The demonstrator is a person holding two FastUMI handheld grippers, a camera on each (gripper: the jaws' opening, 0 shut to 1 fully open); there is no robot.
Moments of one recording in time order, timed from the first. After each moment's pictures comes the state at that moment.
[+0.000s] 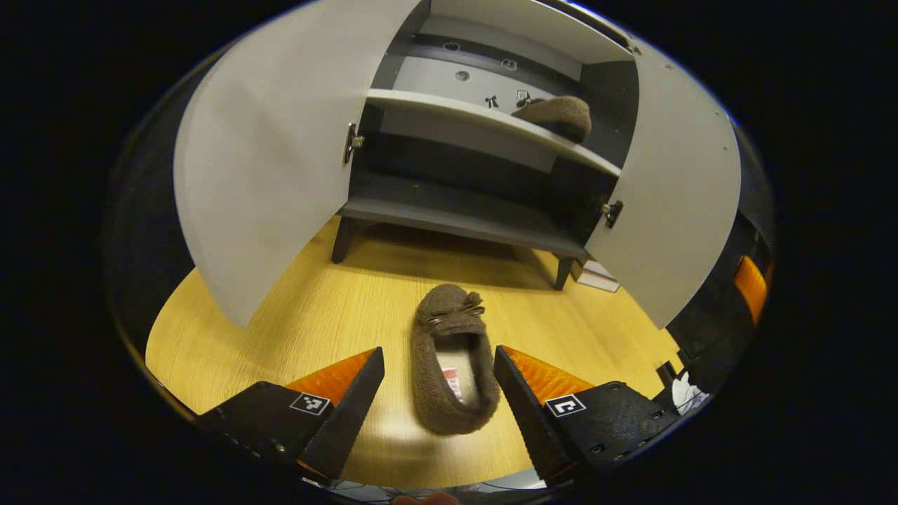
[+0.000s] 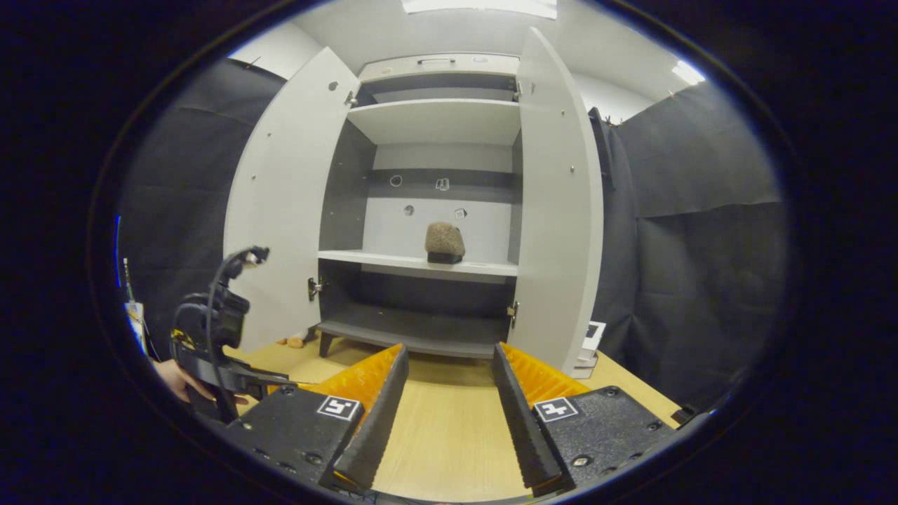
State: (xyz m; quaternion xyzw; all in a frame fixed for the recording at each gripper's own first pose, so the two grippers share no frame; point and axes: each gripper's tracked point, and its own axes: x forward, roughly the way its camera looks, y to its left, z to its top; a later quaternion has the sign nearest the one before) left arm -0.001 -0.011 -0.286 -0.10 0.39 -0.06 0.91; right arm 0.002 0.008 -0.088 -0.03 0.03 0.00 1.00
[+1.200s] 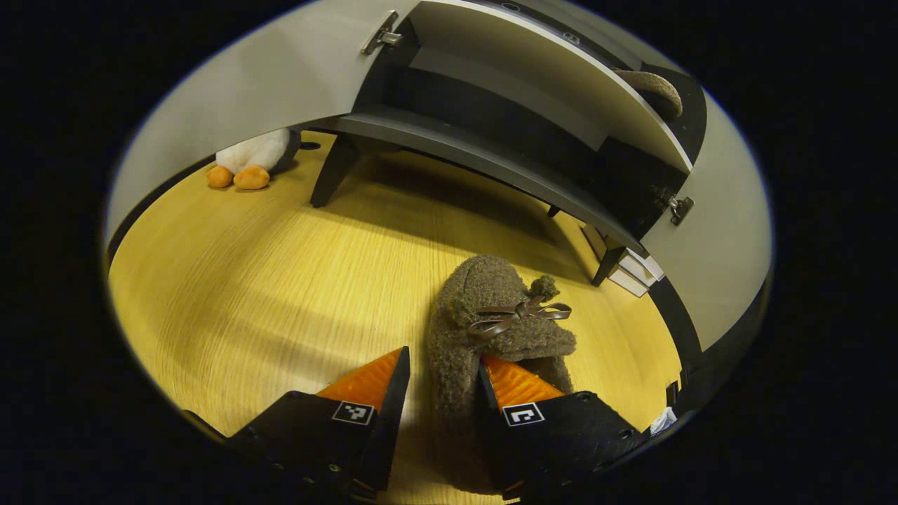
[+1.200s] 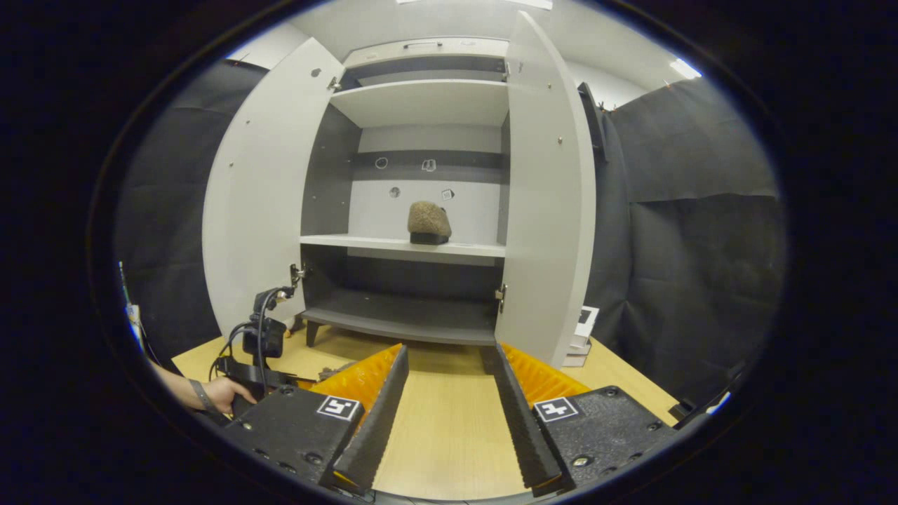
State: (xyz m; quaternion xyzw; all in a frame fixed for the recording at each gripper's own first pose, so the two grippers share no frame) left arm 0.050 -0.026 -0.370 -0.18 0.43 -0.07 0.88; right arm 0.017 -0.012 -0.107 -0.03 0.07 -0.02 1.00
